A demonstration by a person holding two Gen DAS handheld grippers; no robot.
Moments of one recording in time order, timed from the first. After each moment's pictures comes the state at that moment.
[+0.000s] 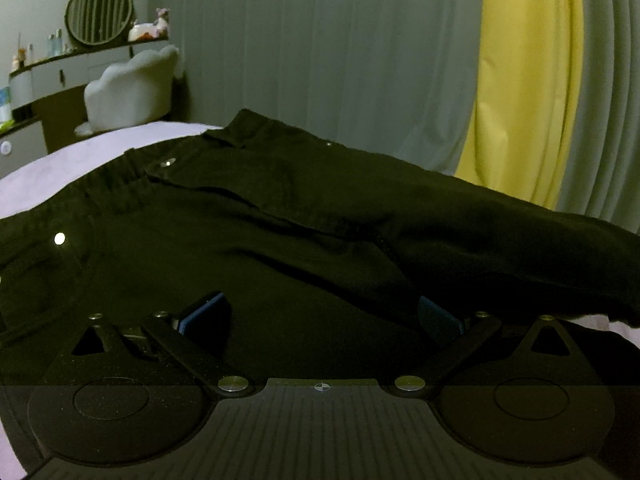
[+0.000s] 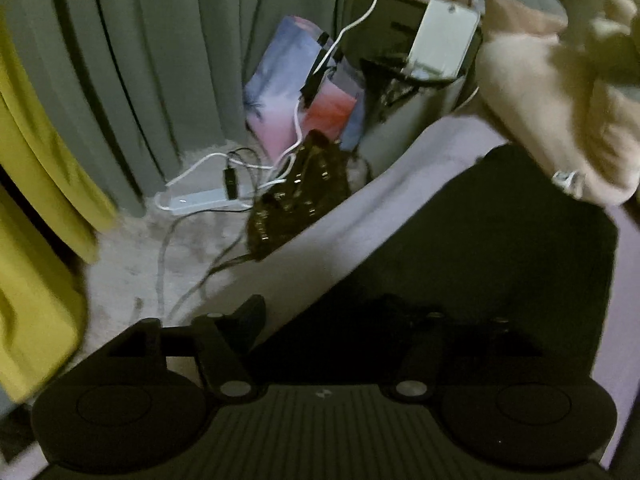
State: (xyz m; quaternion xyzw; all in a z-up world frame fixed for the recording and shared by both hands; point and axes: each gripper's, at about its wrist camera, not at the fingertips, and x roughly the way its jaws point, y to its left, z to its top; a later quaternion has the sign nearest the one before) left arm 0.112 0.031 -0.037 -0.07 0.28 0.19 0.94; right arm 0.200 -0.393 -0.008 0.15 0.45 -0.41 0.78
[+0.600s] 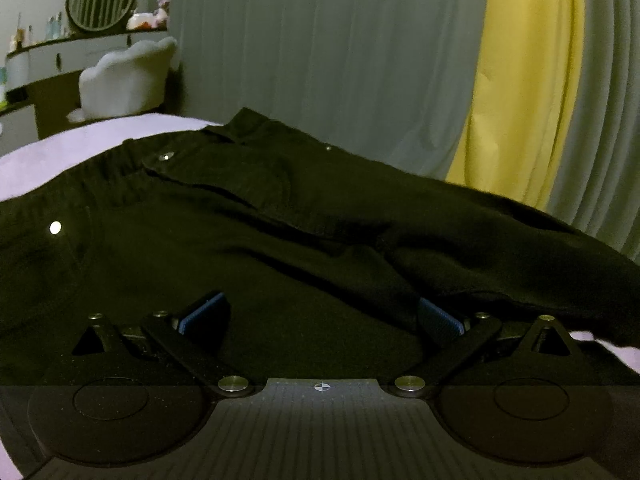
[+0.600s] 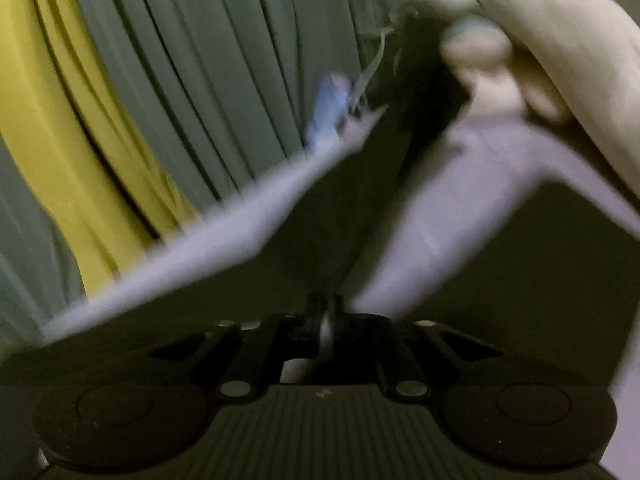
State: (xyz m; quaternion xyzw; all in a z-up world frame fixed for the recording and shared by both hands) left arm 0.105 0.043 -0.038 -0.11 0.27 0.17 0.94; right arm -0.131 -0.346 0.035 0.25 0.36 -0.29 0.85
